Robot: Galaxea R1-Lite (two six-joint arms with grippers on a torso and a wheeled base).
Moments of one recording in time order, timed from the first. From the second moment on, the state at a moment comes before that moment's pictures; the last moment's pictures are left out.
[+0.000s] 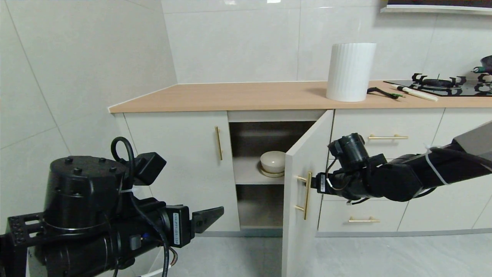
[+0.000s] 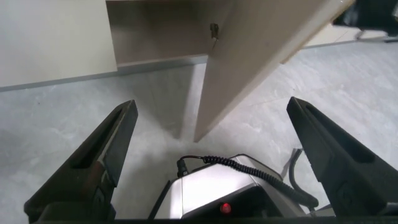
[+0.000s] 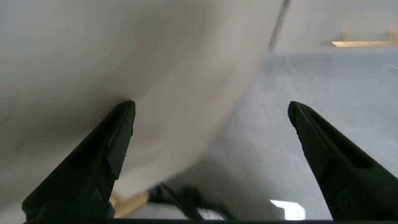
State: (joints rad) left arm -0.61 1.42 -0.58 -0.31 0.08 -0.42; right arm 0.48 2.05 -1.16 -0.15 -0.18 0.47
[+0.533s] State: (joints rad) left arm -0.61 1.43 -0.58 -0.31 0.08 -0.42; right arm 0.49 2.14 -1.16 -0.28 -0.14 0.54
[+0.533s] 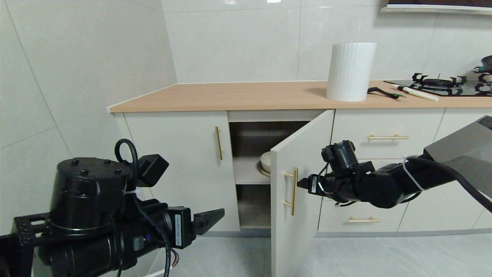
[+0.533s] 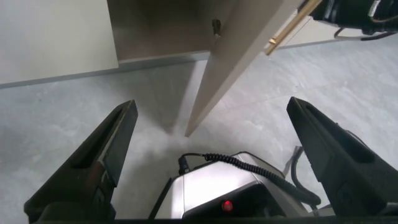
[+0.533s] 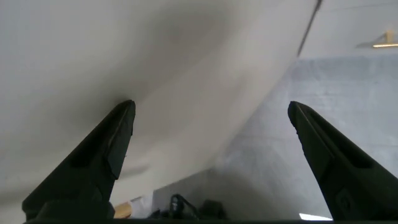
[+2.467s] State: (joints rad) left arm -0.61 1.44 -0.58 -0.31 0.08 -0.42; right arm 0.46 2.41 -1.48 -0.37 -0.32 0.85
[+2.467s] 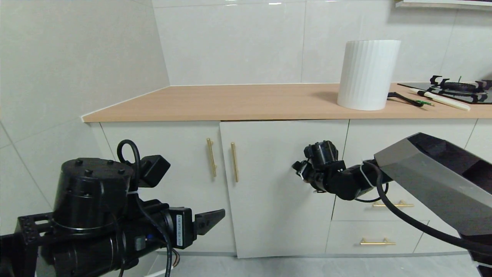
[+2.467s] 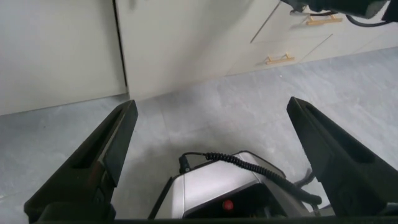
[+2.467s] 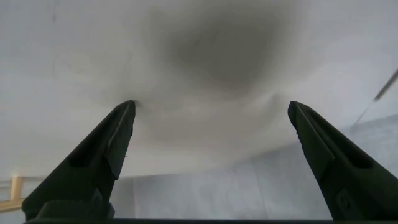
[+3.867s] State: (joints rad) left arm -0.56 1.34 -0.58 -0.35 0.08 -0.38; right arm 0.50 1.72 -0.86 -0.46 0.01 0.59
